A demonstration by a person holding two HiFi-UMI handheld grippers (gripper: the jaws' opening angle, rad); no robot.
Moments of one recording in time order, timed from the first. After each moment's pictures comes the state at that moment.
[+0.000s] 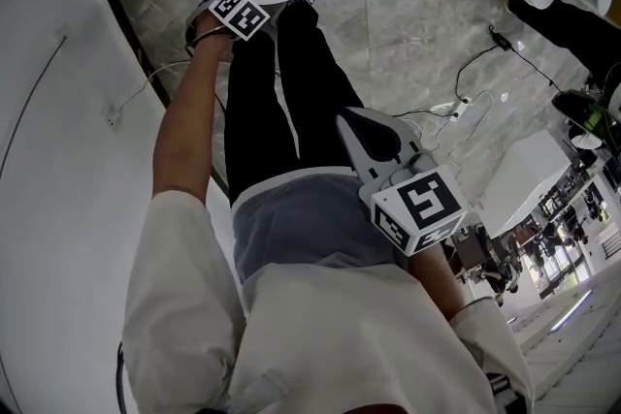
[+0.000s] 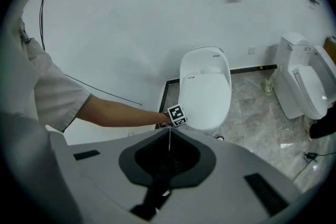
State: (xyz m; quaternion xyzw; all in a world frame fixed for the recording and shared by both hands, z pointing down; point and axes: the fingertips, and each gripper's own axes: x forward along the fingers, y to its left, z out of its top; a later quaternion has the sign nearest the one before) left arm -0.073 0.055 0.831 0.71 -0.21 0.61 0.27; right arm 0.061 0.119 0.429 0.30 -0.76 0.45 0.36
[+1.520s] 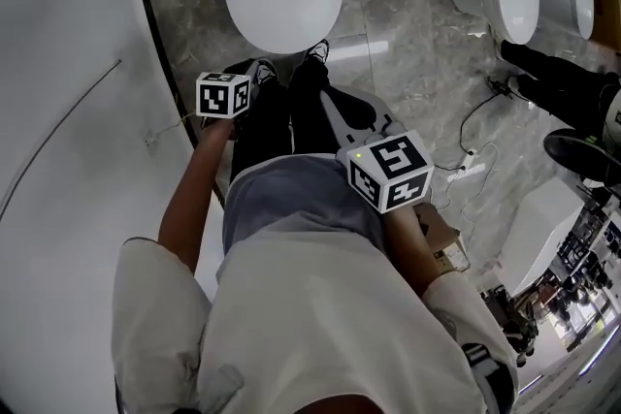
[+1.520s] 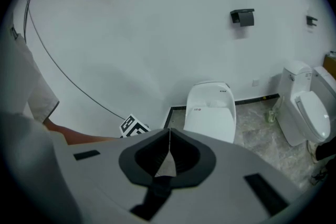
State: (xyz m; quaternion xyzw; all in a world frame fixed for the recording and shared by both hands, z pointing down) left arm -0.099 0.071 0.575 0.72 -0.40 0.30 0.48; right arm 0.023 0.074 0.350 0.35 -0.83 0.35 0.26
